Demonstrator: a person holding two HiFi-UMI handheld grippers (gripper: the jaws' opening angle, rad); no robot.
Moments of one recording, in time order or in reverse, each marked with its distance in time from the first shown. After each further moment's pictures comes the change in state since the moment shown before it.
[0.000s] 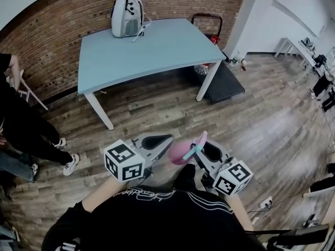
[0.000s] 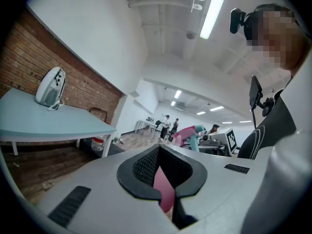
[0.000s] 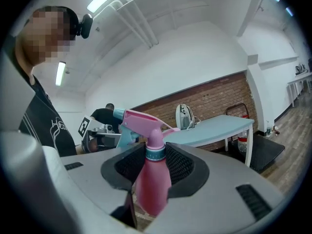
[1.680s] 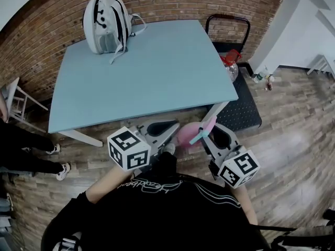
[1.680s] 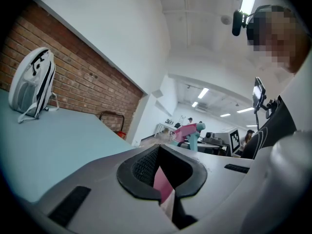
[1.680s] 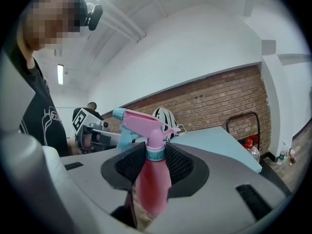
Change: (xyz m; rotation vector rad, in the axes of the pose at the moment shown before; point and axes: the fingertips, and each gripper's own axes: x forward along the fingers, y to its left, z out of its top) left arm 0.423 0.363 0.160 -0.060 -0.003 0.209; right arm 0.239 -0.524 0.158 -0.078 0.048 0.125
